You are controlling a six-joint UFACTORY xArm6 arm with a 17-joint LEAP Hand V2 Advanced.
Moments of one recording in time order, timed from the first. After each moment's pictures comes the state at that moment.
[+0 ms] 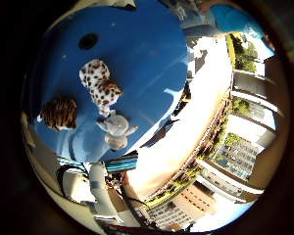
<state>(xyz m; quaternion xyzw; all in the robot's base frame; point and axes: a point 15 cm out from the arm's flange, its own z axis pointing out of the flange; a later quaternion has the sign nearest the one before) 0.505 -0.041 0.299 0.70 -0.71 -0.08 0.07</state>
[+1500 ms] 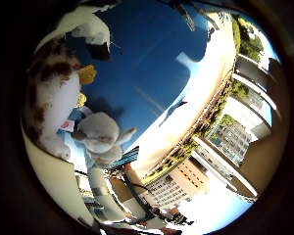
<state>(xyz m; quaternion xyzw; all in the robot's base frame) 0.487 -0.081 0.205 0.65 -0.73 -0.15 0.16</state>
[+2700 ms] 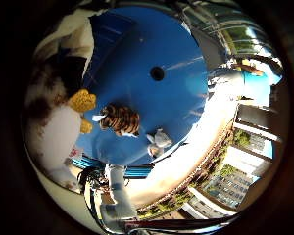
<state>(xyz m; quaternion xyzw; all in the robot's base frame) 0.457 0.269 0.354 0.84 -0.54 -0.08 -0.04</state>
